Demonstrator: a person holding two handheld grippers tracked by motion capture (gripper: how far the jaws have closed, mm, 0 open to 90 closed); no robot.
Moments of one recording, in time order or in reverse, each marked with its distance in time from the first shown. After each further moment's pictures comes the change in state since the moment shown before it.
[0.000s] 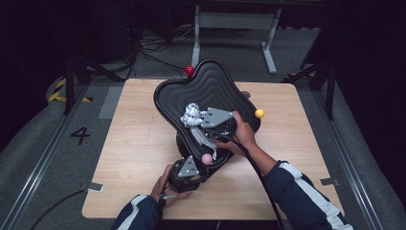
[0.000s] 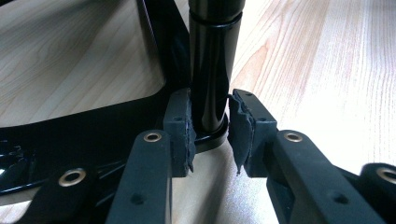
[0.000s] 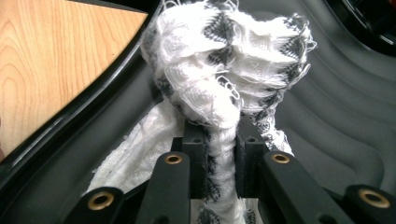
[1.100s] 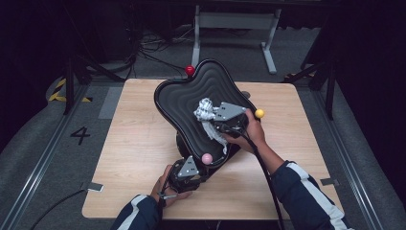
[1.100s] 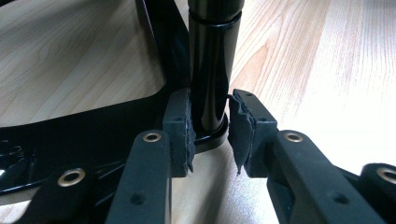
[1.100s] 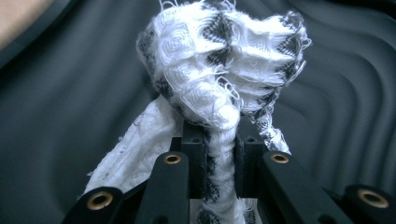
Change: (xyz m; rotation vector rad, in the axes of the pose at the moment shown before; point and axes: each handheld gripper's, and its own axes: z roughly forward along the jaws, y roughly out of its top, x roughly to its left) left arm 0.000 0.000 0.000 -0.001 0.000 -0.002; right arm -0.028 -0.030 -0.009 0.046 -0.070 0.092
